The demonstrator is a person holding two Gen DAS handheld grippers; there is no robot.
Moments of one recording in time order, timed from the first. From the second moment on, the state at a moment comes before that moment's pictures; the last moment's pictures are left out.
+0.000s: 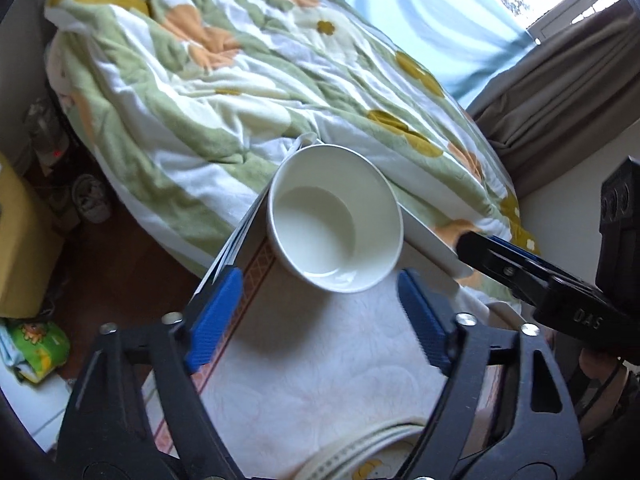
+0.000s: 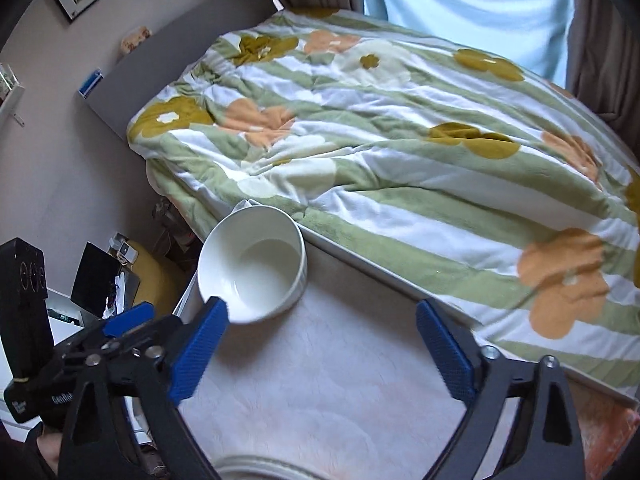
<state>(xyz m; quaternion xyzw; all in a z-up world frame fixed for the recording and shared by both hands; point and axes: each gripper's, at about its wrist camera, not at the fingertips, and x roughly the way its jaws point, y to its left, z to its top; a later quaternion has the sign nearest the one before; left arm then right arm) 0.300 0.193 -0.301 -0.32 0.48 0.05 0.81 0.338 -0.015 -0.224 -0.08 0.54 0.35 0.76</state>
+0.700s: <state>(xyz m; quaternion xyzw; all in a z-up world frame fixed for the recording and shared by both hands) 0.338 0.208 -0.344 -0.28 0.52 0.04 0.81 0.363 0.035 -0.296 -0.07 0.60 0.34 0.72</state>
